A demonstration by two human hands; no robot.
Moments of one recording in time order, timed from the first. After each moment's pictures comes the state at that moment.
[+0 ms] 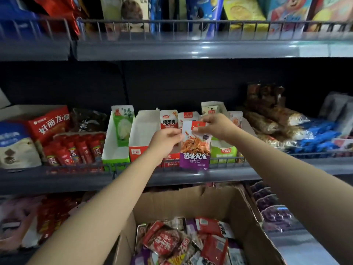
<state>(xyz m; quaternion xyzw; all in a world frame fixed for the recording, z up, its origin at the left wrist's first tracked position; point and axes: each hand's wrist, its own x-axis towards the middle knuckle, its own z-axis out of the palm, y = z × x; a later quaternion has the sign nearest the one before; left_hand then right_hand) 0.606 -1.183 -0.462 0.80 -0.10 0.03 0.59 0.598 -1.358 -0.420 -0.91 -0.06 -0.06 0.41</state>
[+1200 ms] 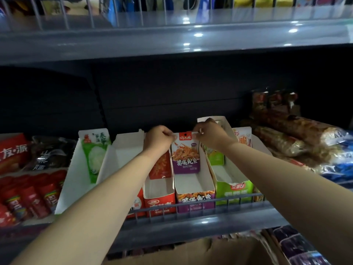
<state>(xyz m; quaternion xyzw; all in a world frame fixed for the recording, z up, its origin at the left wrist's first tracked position) 0.777 -1.225 -0.466 0.88 -0.08 0.13 0.45 0.764 -1.395 -0.455 -0.97 -0.03 -0.15 0.17</state>
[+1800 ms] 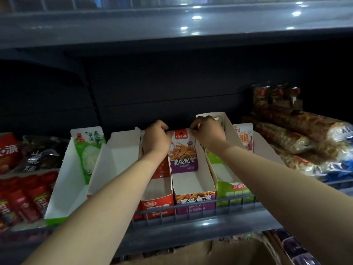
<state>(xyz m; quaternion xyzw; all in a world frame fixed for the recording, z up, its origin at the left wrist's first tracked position) 0.786 -1.235 -0.479 0.89 -0.07 0.25 0.39 0.784 -1.391 -0.475 -0.93 0.01 -0.25 0.28</state>
